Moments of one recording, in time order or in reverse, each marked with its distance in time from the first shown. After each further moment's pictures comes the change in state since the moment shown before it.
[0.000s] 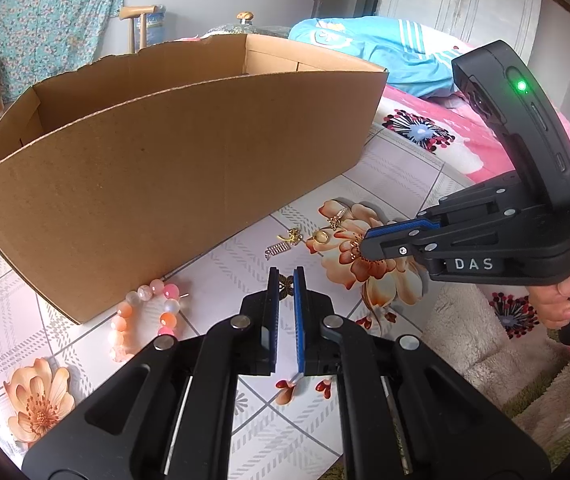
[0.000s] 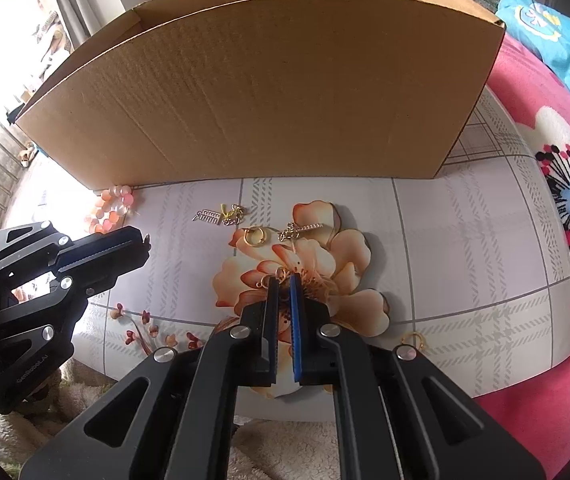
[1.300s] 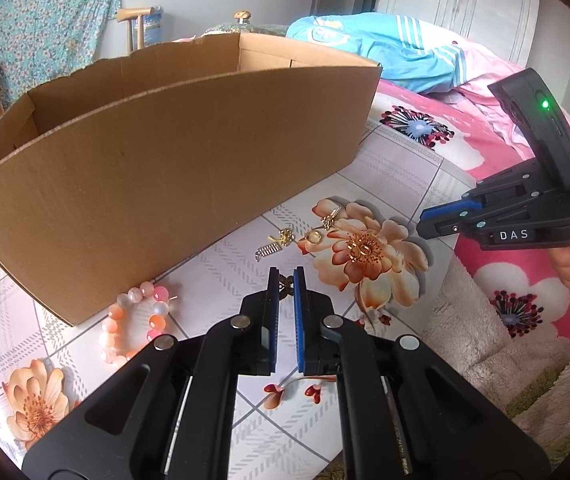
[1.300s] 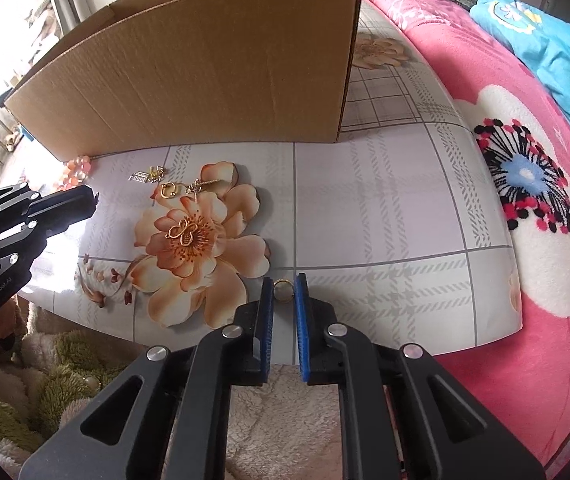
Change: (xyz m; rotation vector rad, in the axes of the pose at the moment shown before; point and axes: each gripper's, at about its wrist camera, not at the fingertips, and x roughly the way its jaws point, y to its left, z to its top) left arm 0.001 -0.008 0.002 0.014 0.004 0.012; right arm -0.027 -0.074 -0.036 -0.037 0.003 -0.072
